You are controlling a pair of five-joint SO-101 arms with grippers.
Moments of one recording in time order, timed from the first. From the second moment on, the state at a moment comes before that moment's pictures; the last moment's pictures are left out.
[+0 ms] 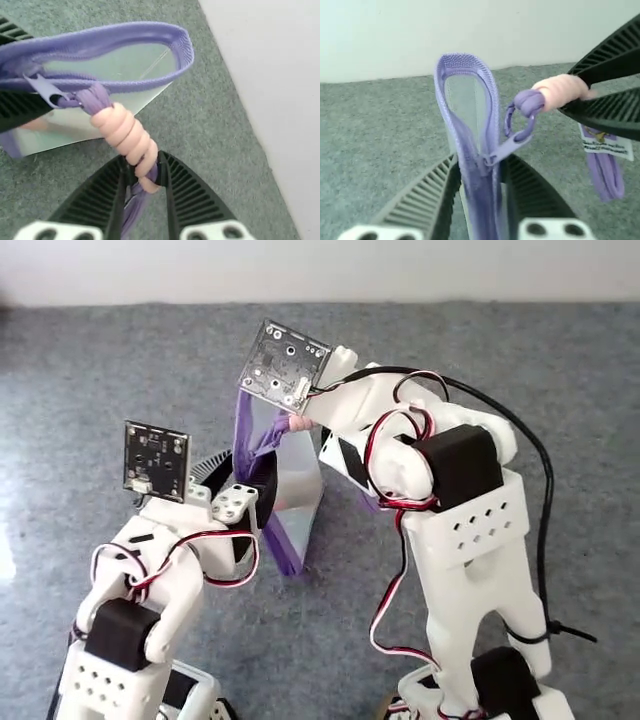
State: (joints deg) left arm 17.2 -66.3 48.0 55.3 12.6; right arm -26.4 -14.2 -24.8 91.6 42.9
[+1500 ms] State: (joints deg) left arm 23.2 -71.8 52.9 55.3 12.1; right arm -16.0 -6.2 -25.0 75.6 42.9
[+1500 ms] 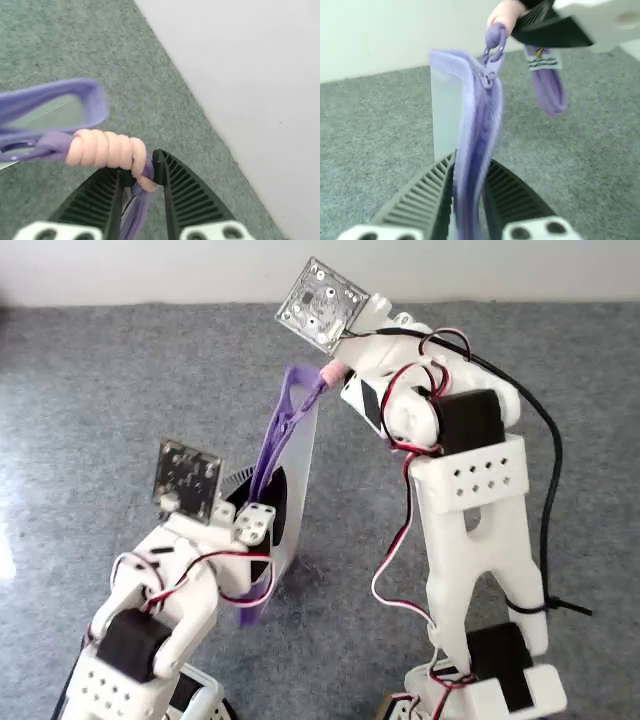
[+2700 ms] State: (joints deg) left arm 22.9 -75.7 55.5 53.2 10.5; right arm -31.3 -5.6 -62.2 100.5 48.7
